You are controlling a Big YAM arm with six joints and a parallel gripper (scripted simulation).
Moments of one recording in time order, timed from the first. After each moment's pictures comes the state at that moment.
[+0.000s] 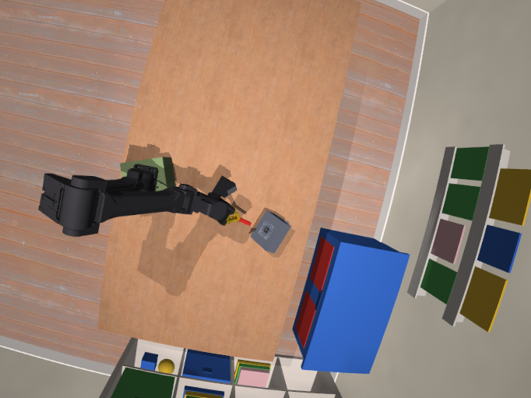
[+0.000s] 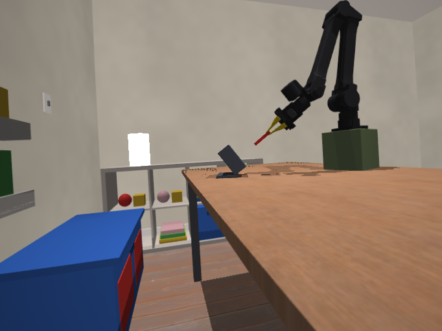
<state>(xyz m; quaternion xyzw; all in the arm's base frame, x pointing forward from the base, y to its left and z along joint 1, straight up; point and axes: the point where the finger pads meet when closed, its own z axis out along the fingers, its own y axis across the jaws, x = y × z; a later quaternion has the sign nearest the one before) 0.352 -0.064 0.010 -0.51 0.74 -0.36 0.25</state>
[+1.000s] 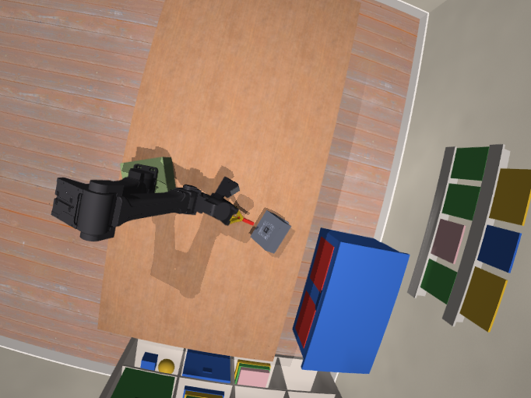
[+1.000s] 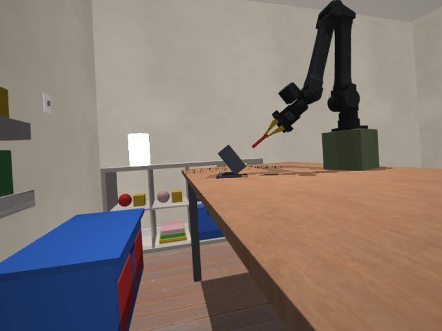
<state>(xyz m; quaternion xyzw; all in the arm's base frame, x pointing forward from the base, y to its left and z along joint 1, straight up) 0.364 -0.064 -0.001 -0.52 0.73 -0.36 0.25</state>
